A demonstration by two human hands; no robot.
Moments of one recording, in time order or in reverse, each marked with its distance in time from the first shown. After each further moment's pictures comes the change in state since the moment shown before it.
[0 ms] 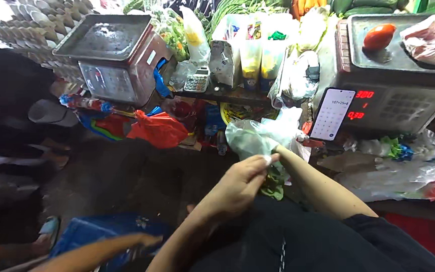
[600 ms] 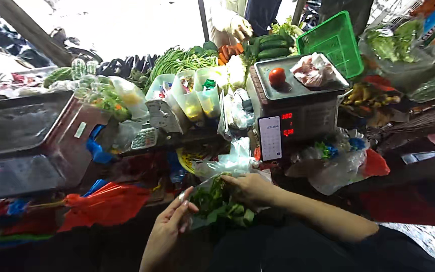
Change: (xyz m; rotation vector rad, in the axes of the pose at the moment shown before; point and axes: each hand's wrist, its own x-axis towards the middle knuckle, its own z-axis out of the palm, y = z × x) left_hand 0.007 -0.060 -0.031 -0.478 0.344 -0.388; right_hand -0.045 0.061 -0.013 -0.449 0.335 -0.569
